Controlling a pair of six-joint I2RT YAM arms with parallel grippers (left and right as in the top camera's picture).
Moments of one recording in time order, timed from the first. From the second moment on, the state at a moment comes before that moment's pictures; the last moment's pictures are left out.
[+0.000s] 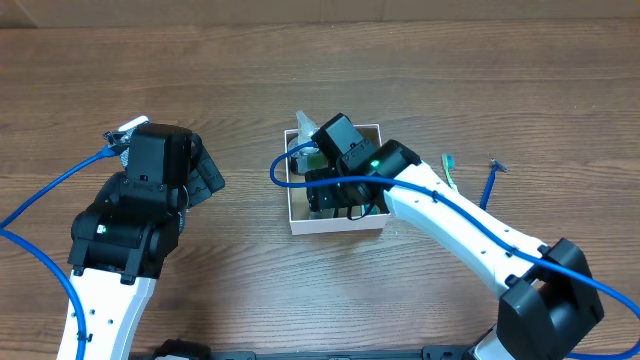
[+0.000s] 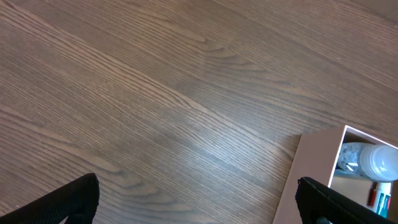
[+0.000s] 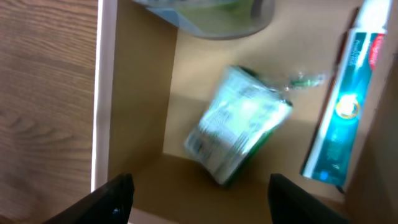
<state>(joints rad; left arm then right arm) -0.20 1.12 1.24 -1.08 -0.34 -0.63 0.69 1.73 1.37 -0.86 -0.11 0.52</state>
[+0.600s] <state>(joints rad) -0.20 1.12 1.24 -1.08 -0.34 -0.63 0.40 1.43 1.53 -1.31 0.22 0.55</state>
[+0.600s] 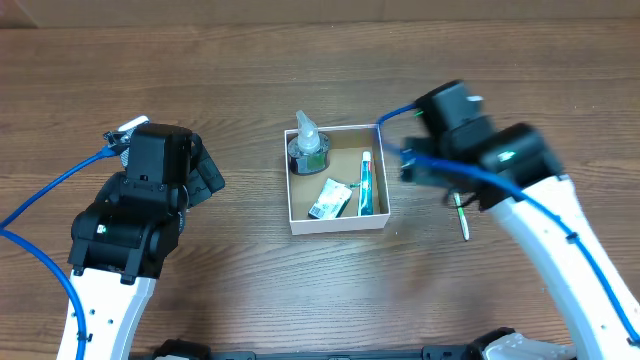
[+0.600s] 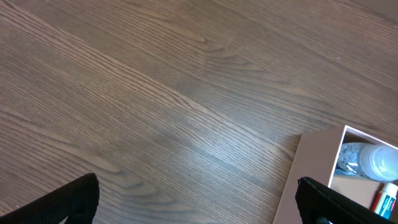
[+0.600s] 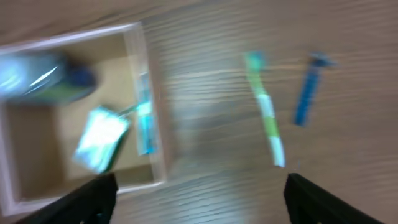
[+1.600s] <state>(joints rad) -0.20 1.12 1.24 -1.08 -0.34 -0.63 -0.10 1.43 1.10 -0.87 0.20 0.49</state>
